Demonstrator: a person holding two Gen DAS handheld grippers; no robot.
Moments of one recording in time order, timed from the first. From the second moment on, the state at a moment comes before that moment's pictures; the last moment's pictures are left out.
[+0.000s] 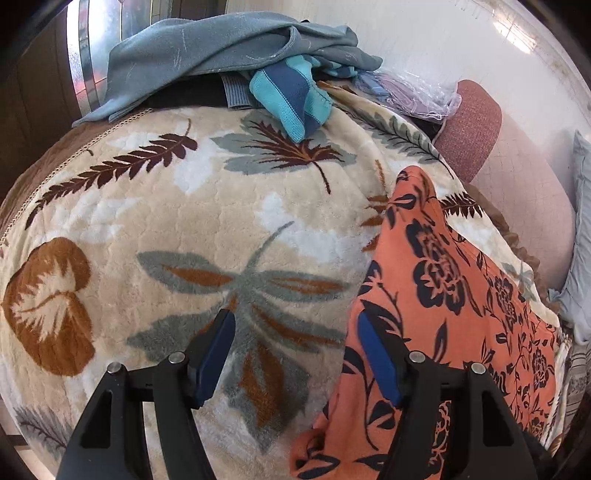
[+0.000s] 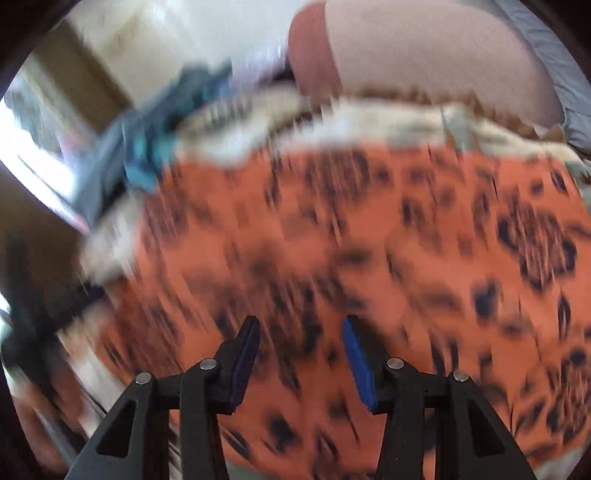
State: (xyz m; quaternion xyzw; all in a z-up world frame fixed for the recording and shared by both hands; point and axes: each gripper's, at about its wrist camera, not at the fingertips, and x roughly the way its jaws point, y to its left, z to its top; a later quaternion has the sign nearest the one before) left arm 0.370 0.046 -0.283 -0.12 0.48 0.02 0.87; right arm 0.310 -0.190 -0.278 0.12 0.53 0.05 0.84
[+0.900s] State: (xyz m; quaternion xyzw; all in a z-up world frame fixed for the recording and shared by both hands) left arm 0.290 0.022 -0.301 -0.22 0.50 0.01 0.83; right arm 0.228 -0.261 -0.229 0.24 0.43 0.09 0.86
